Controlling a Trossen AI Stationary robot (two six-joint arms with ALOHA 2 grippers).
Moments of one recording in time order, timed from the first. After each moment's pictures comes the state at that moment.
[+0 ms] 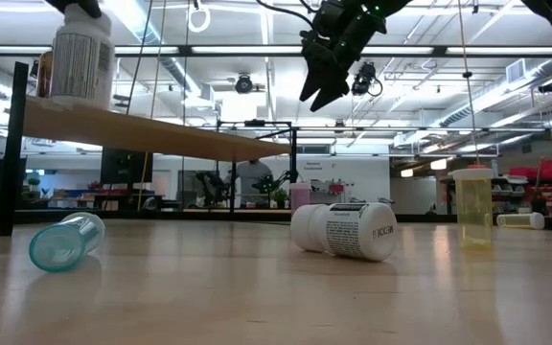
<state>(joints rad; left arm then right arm) -0.47 1.09 1.34 -1.57 -0.70 -1.04 -0.63 1.84 1.91 -0.94 -0.18 -0.18</state>
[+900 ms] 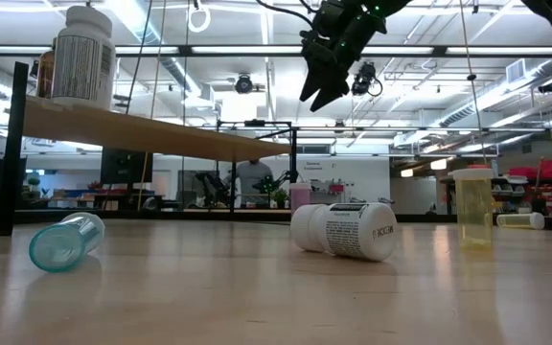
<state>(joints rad) -0.43 1.09 1.52 -1.50 -0.79 -0.85 -0.64 1.84 1.92 -0.94 -0.18 -0.19</state>
